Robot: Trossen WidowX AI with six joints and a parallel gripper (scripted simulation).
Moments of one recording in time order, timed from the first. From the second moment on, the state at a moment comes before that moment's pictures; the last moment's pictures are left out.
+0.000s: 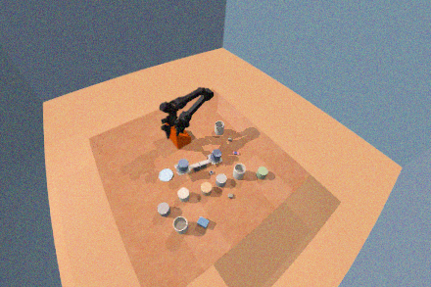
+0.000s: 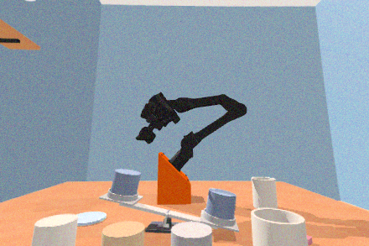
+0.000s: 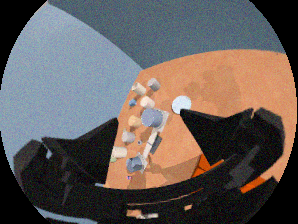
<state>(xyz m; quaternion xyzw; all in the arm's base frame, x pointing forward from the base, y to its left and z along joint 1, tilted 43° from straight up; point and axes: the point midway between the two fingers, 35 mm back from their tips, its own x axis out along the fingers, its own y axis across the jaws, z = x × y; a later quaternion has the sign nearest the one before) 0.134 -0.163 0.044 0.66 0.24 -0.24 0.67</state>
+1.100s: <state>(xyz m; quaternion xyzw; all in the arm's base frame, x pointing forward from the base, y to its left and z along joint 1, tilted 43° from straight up) 0.183 -0.070 0.100 0.35 0.40 0.10 0.84</state>
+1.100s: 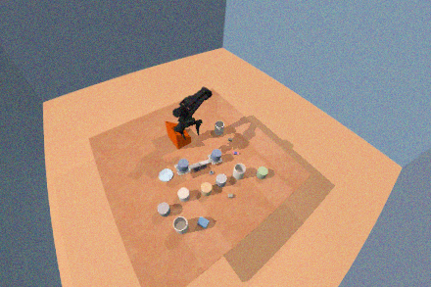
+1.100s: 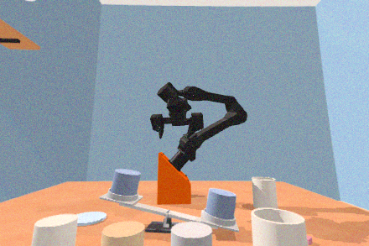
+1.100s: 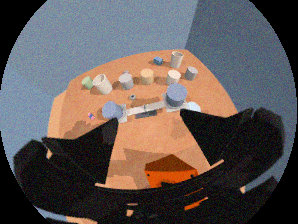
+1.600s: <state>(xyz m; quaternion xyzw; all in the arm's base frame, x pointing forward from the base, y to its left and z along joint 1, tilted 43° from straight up) 0.208 -0.056 0.110 0.24 0.43 0.20 0.85</state>
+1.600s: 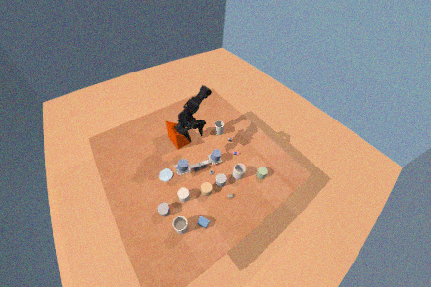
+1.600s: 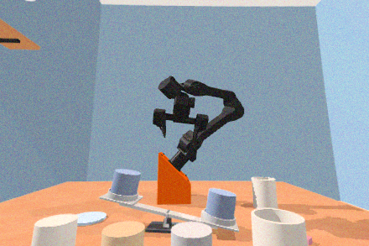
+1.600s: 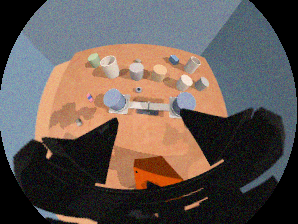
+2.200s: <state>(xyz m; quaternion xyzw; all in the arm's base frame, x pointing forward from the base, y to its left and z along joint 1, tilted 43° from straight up) 0.258 -0.013 0.117 0.03 0.43 0.40 0.81</state>
